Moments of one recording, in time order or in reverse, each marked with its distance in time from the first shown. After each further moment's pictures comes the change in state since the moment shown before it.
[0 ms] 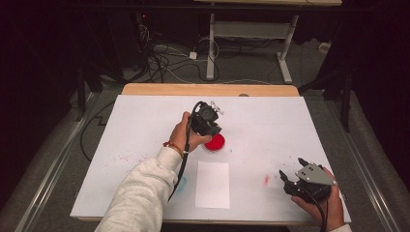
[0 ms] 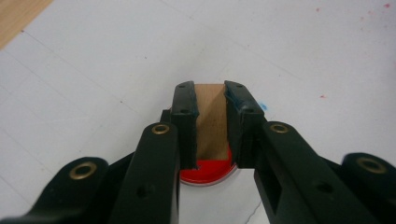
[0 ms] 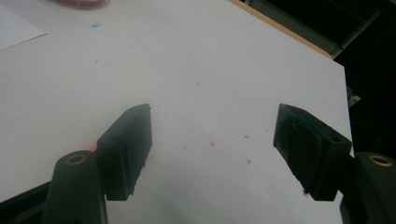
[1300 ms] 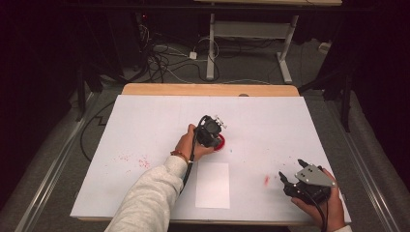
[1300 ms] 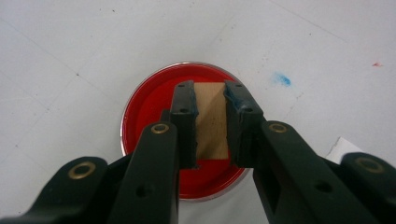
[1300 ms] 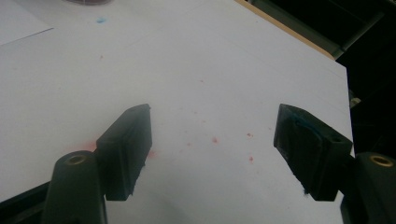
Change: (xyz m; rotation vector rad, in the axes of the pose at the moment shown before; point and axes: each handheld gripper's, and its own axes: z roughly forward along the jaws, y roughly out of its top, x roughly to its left) left arm -0.008 -0.021 0.053 0.062 0.019 0.008; right arm 0.002 -0.001 -0.002 0.007 0.005 -0.017
